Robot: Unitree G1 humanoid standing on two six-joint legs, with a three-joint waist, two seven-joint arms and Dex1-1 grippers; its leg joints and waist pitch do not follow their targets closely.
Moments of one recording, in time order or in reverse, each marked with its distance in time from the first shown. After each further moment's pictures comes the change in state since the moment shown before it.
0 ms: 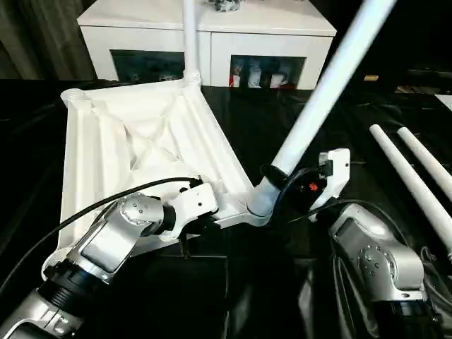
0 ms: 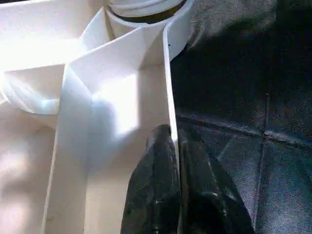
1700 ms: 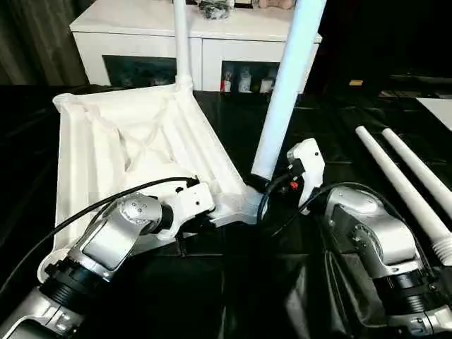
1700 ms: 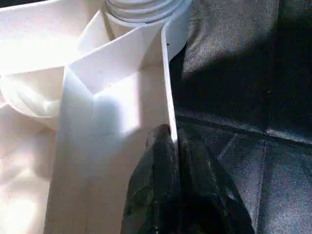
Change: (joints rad) left arm -0.008 -0.002 0.004 0.041 0.024 -0.003 0.001; right arm -0.148 -0.141 0.215 0.105 -0.173 -0.040 0.165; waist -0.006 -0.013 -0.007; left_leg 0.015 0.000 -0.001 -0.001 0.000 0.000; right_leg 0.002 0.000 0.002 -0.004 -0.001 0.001
